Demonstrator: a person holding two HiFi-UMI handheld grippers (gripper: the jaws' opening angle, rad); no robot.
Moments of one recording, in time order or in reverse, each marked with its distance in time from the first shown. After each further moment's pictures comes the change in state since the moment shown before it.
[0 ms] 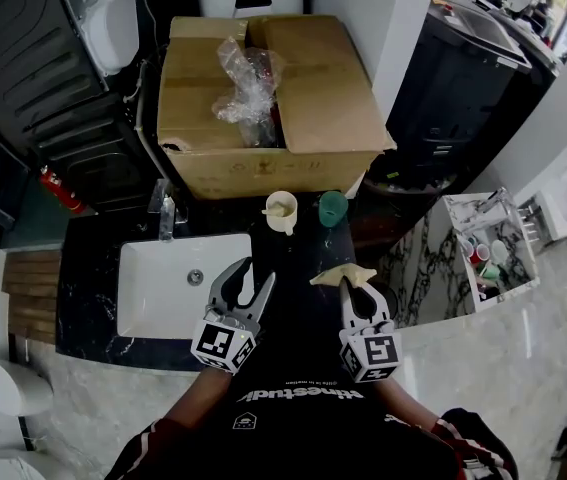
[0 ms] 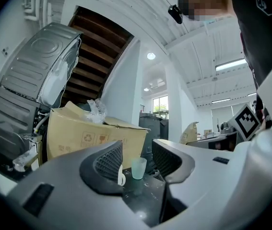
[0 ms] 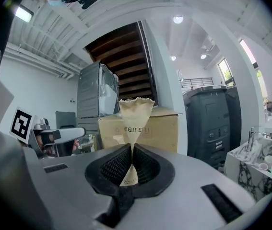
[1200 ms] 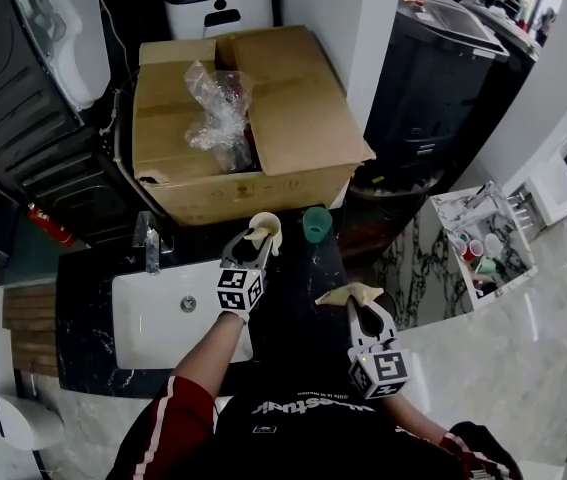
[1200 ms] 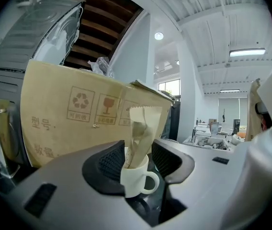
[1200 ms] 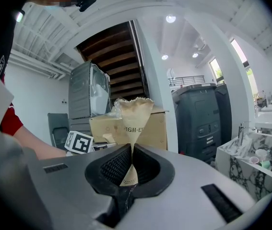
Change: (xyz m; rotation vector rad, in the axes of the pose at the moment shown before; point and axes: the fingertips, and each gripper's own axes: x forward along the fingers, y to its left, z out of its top) left arm 0.153 0.075 -0.110 -0.047 0.217 0.038; right arm -0.017 -0.037 0.000 0.050 0.010 -0.075
